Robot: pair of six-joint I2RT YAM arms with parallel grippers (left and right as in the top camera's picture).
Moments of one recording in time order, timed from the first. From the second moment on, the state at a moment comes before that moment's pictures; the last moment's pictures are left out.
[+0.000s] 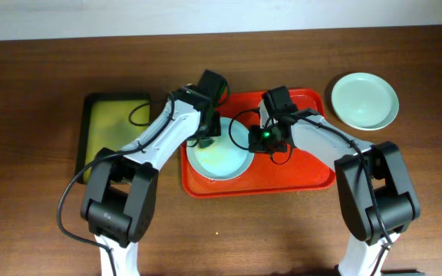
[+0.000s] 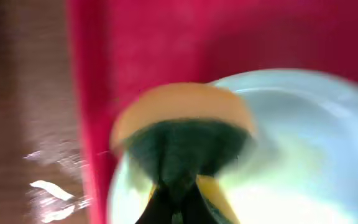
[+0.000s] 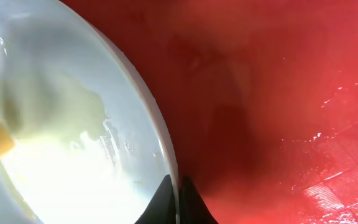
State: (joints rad) left arm -0.47 2.06 1.57 -0.86 -0.11 -0.49; right arm 0.32 1.96 1.20 -0.49 -0.32 0.37
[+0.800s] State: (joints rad) left arm -0.47 2.00 1.47 -0.64 0.05 -0.51; right arm 0.32 1.96 1.20 -0.49 -0.32 0.37
